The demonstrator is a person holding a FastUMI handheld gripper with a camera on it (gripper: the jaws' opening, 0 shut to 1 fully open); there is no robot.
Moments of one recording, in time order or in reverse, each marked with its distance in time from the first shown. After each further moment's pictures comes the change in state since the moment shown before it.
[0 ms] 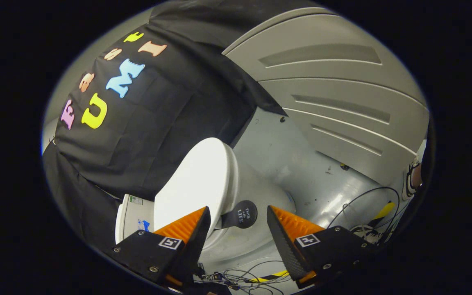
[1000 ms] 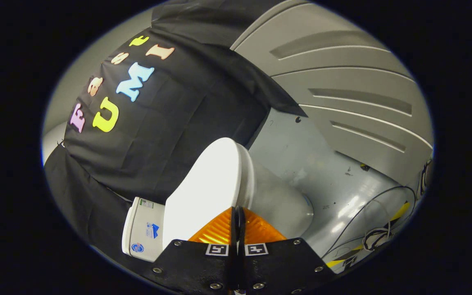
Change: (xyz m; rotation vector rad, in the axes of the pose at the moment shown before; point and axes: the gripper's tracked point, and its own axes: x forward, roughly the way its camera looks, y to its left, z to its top) arm 0.007 0.031 0.019 -0.016 -0.066 0.087
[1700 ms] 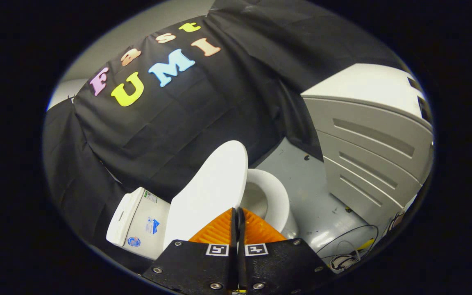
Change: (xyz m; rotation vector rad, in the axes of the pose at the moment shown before) arm -0.054 0.122 0.043 -0.351 -0.101 -0.023
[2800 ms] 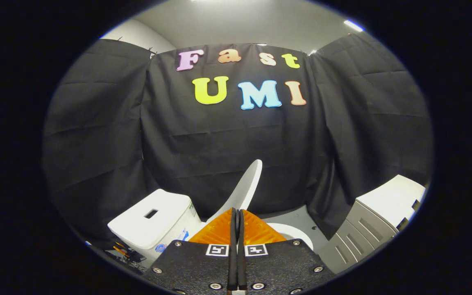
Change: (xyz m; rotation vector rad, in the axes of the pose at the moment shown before) arm -0.065 0.263 0.046 -0.511 -0.267 0.117
